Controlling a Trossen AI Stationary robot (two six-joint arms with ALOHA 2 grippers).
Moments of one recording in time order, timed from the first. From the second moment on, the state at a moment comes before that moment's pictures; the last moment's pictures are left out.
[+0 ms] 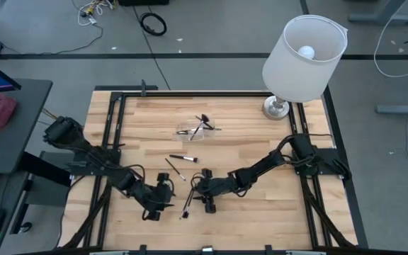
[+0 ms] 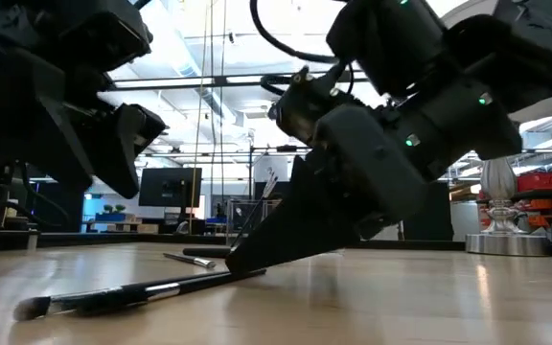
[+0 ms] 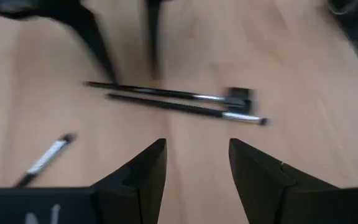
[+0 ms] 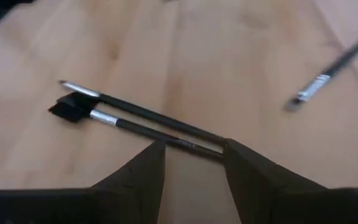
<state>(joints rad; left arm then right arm) -0.64 1.49 0.67 -0.01 -0.32 -0.36 0.33 2.15 1.08 0.46 0.14 0.19</state>
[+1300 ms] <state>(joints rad) -0.57 1.72 0.69 0.26 -0.35 0.15 0.34 2.01 1.08 0.43 0.10 0.11</state>
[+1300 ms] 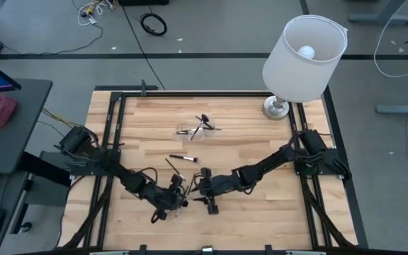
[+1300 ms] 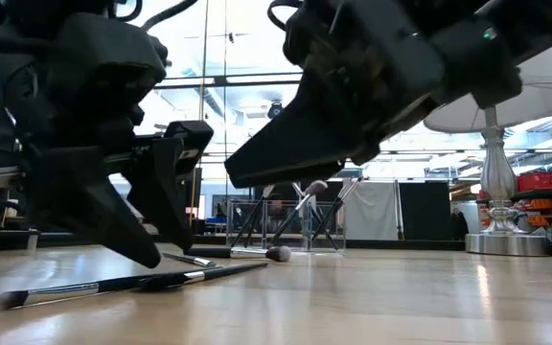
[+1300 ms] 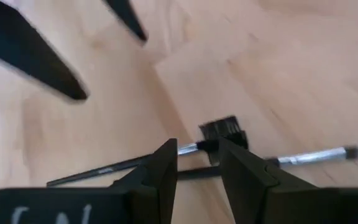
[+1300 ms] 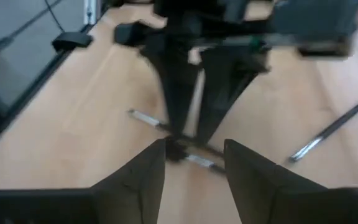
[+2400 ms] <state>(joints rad) -0.50 1.74 0.94 -0.24 -0.11 0.17 0.40 2.01 1.08 0.50 0.10 0.29</state>
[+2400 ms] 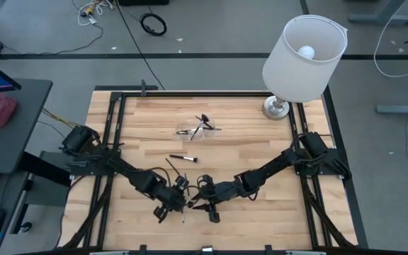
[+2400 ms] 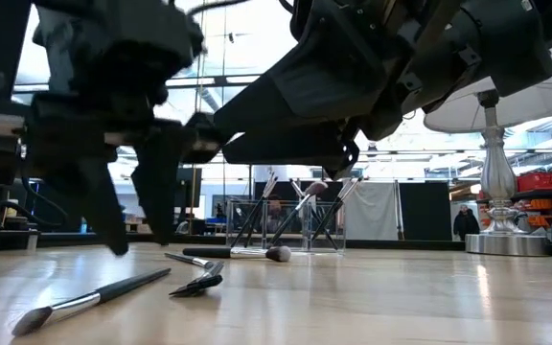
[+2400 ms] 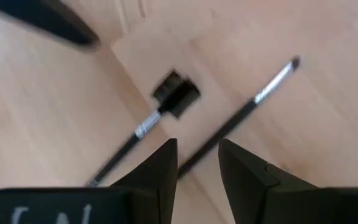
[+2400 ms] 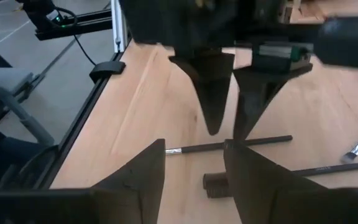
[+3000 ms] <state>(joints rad) -0.44 1.82 0.95 -0.25 0.03 -0.05 0.40 2.01 1.08 0.49 0.10 0.31</state>
